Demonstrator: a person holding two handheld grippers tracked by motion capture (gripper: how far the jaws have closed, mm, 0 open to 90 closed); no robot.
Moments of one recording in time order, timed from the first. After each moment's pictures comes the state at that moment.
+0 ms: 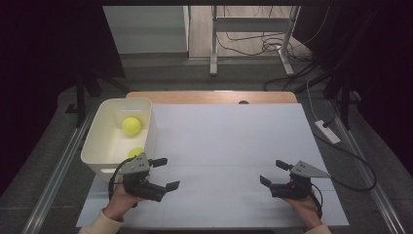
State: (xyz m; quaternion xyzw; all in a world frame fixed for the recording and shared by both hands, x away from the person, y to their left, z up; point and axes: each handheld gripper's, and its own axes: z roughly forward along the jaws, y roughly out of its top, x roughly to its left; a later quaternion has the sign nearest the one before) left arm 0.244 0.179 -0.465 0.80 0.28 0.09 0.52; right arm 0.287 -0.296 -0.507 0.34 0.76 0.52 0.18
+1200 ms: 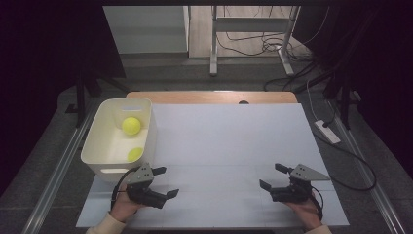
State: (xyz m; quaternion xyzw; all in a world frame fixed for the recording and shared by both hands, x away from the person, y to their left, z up) left arm 0.243 0.181 -0.513 0.82 0.30 0.10 0.48; right arm 0.280 -0.297 -0.510 0.33 0.77 0.52 0.17
